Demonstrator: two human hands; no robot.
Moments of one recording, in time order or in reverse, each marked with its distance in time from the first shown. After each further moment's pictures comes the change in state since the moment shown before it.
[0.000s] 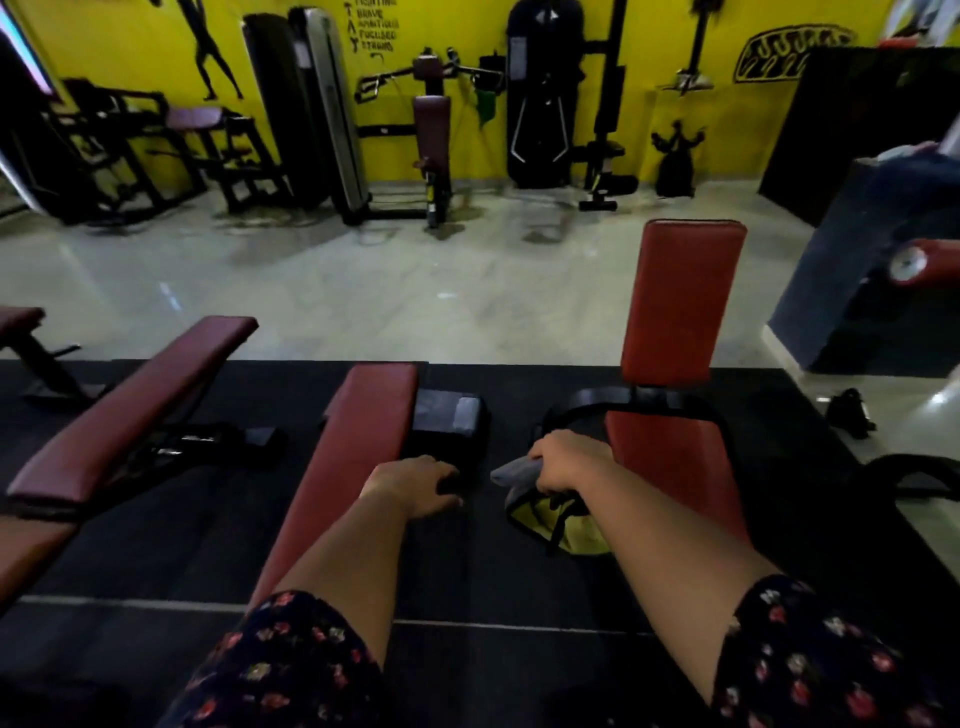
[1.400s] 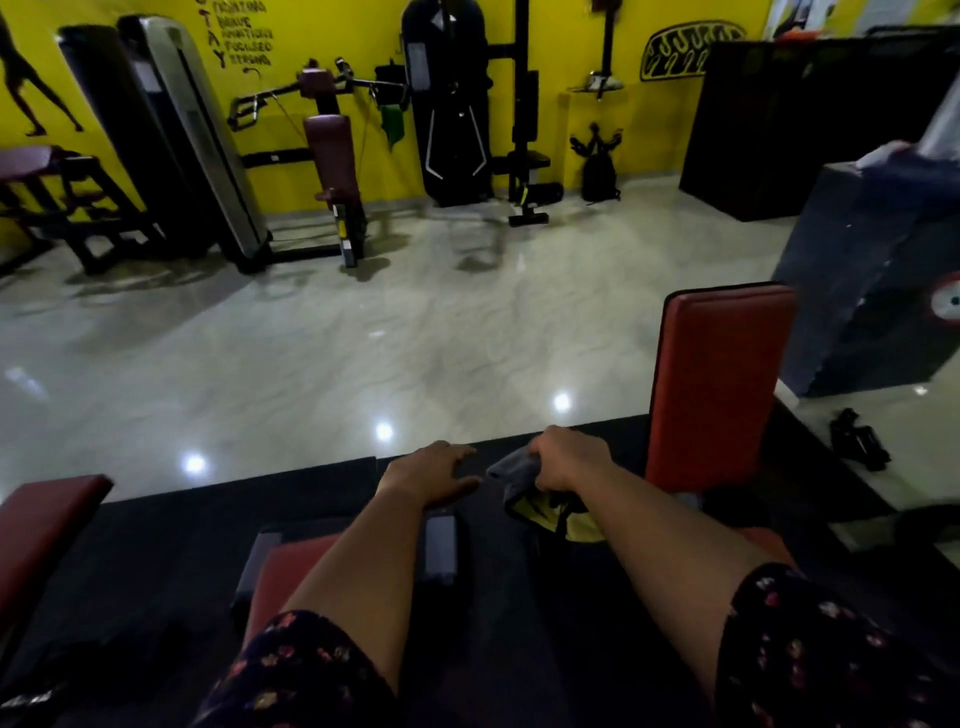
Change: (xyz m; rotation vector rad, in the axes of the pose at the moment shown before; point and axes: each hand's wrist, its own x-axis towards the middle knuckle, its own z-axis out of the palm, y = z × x) left_hand 0.493 -0.115 -0.231 -0.068 0.061 0.197; right_hand 0.452 0.059 -0.215 0.109 0.127 0.162
